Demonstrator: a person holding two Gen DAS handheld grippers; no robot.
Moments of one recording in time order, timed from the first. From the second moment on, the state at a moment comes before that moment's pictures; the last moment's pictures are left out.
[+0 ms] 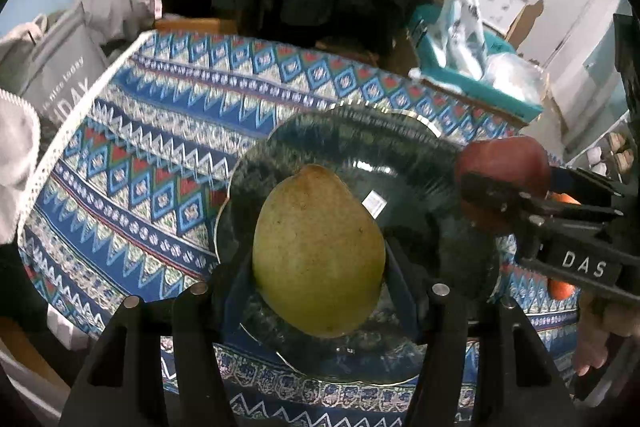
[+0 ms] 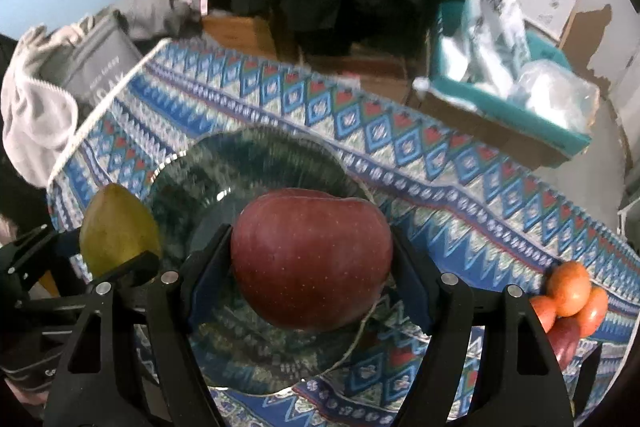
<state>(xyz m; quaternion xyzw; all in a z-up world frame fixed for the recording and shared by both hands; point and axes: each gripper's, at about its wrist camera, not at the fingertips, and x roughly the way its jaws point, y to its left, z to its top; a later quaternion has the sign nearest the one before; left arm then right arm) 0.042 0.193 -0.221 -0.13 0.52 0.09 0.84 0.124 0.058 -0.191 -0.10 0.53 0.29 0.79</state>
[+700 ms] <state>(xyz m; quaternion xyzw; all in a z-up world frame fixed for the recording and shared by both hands) 0.047 0.193 -0.277 -0.13 0.60 0.10 0.78 0.123 0.069 -0.243 -0.13 0.59 0.29 0.75</state>
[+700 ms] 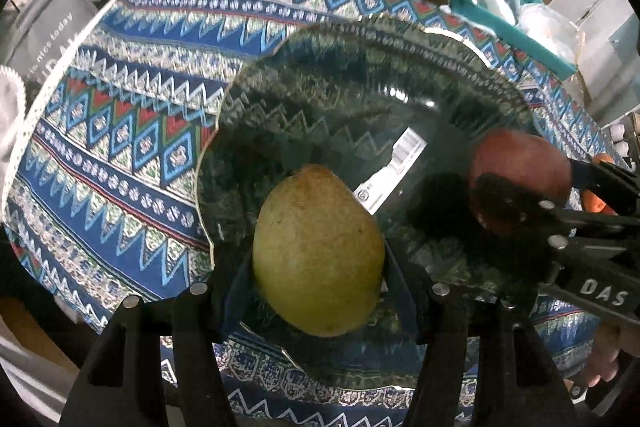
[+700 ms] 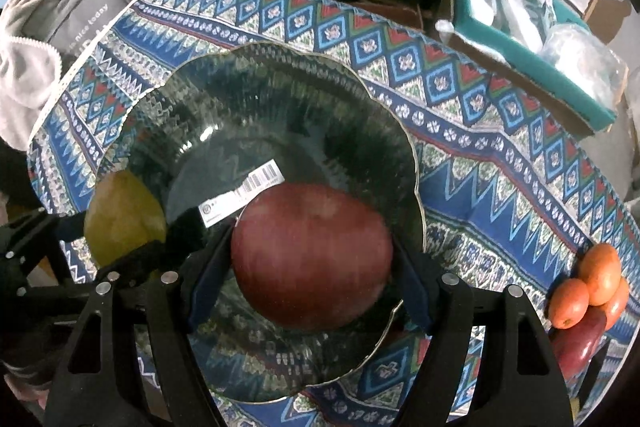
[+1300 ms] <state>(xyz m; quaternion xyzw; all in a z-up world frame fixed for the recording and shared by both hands) 0.042 0.191 -0.217 -0.13 0.53 0.11 0.83 0.132 0.040 -0.175 -0.07 0.53 0.26 0.80</state>
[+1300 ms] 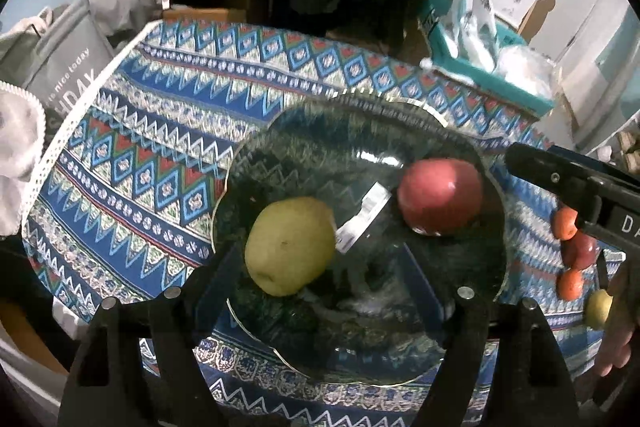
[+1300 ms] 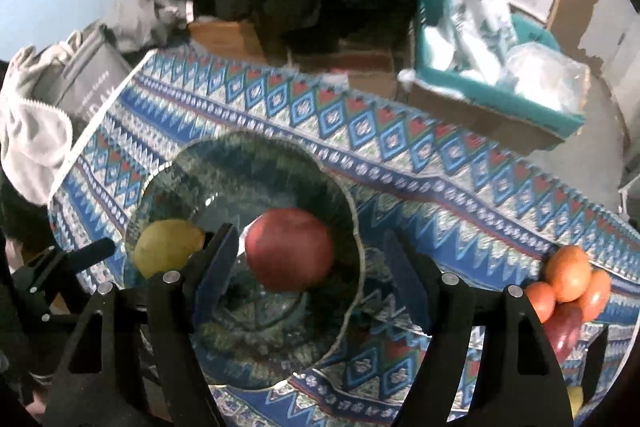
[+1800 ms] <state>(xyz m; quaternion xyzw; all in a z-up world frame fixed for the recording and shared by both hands) 0.039 0.163 -0.159 -0.12 0.47 0.08 0.87 0.115 -0.011 -0.112 -0.06 0.46 0.24 0.85</state>
